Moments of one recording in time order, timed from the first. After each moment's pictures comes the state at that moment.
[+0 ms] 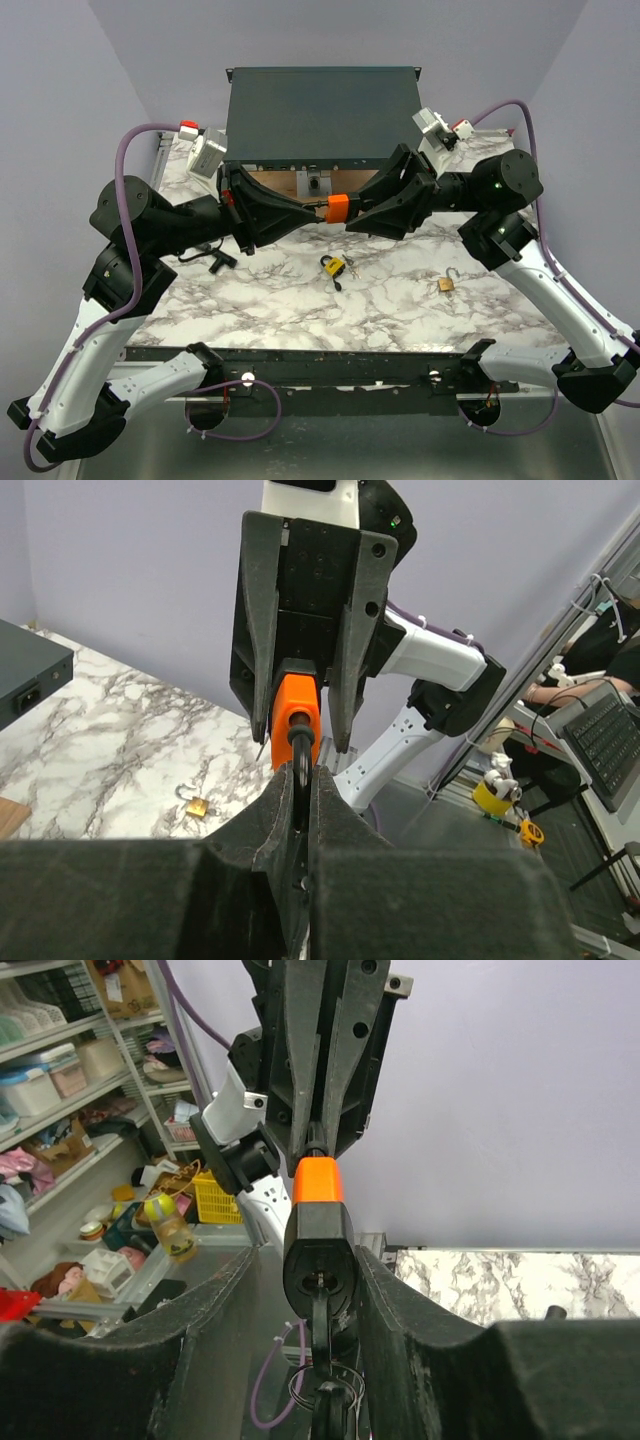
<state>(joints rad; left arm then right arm) -0.66 0.92 1.50 -0.32 0.65 -0.54 0.69 1.18 1.37 0.31 -1.01 0.58</state>
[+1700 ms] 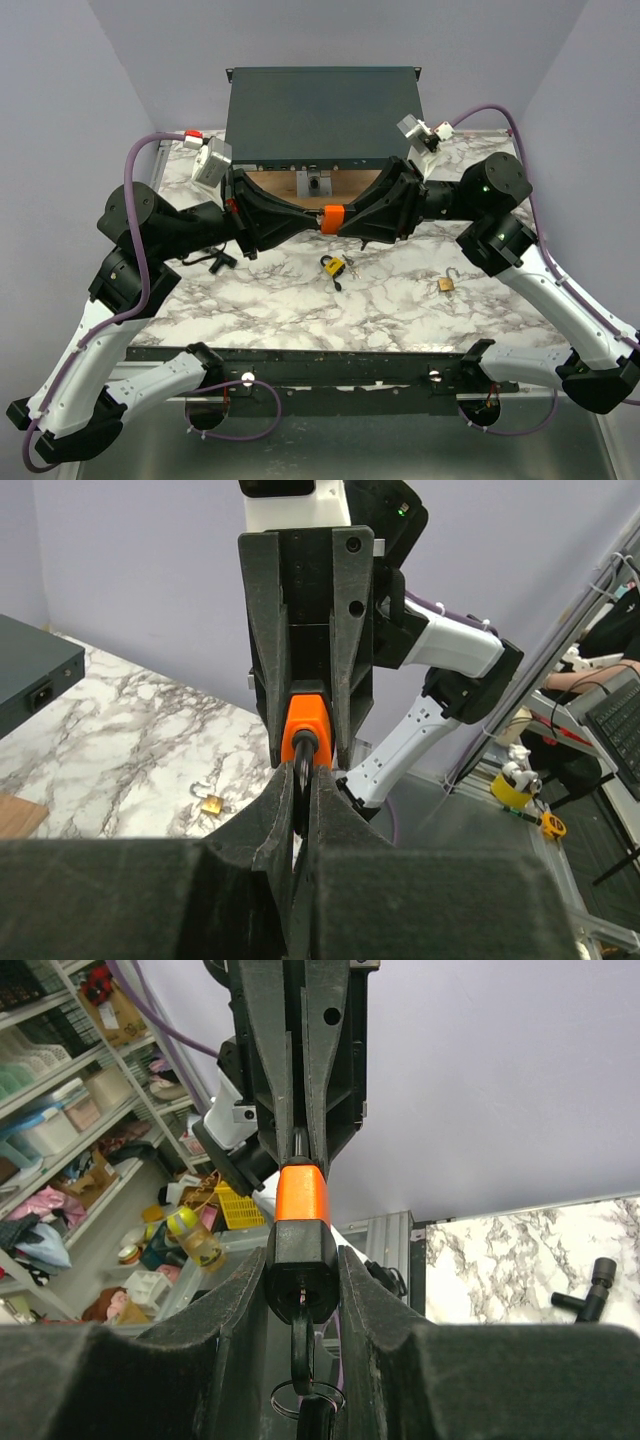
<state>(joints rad) -0.68 0.91 1.41 -0.27 0.65 -0.48 0.75 1.16 1.35 0.16 -0.90 0.62</state>
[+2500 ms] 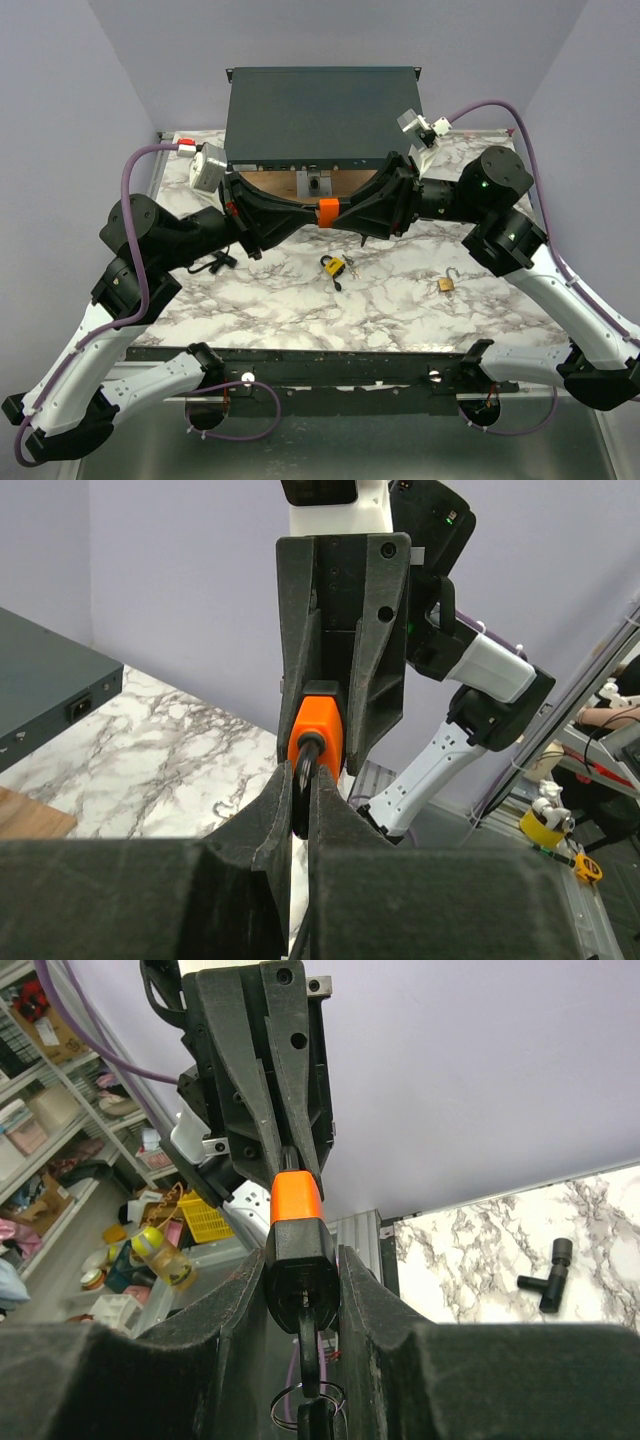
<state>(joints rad) -0.75 0.87 1.35 -0.23 0.49 -0.46 0.81 1.18 1.44 -0.03 -0.74 0.52</state>
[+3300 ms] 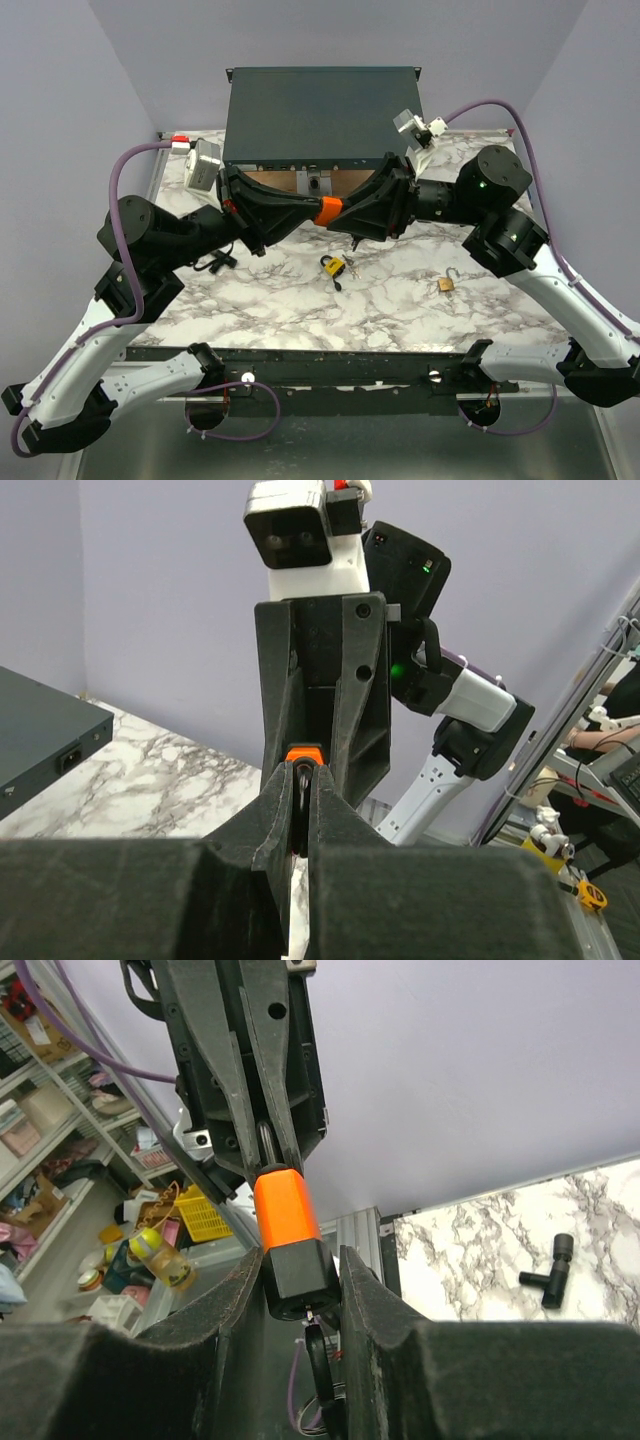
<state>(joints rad) -0.82 0.89 1.36 -0.13 0.42 -0.46 0.85 1.19 1.49 -0.10 -0.68 0.48</state>
